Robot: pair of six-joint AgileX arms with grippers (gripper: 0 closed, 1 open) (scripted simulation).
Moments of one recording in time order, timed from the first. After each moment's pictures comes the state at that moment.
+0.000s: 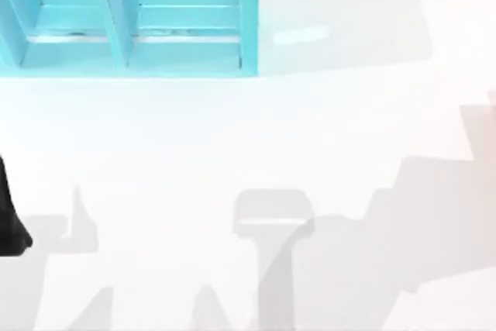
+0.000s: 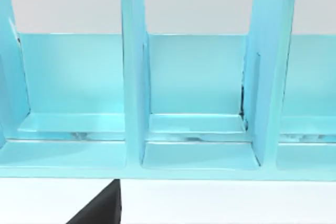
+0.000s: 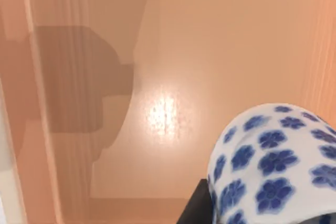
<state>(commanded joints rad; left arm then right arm) 0.00 0.00 0.00 0.00 0.00 0.00 -0.45 1.85 1.72 -1.44 0.00 -0.43</state>
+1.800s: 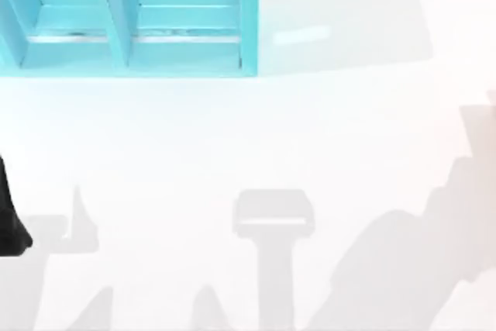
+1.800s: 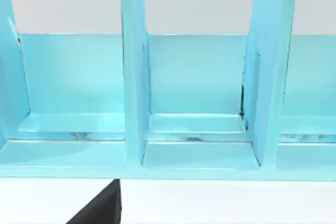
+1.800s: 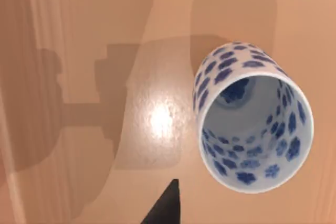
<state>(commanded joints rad) 0.00 0.00 0.00 0.00 0.00 0.00 -0.45 1.86 1.47 -1.18 0.00 -0.43</state>
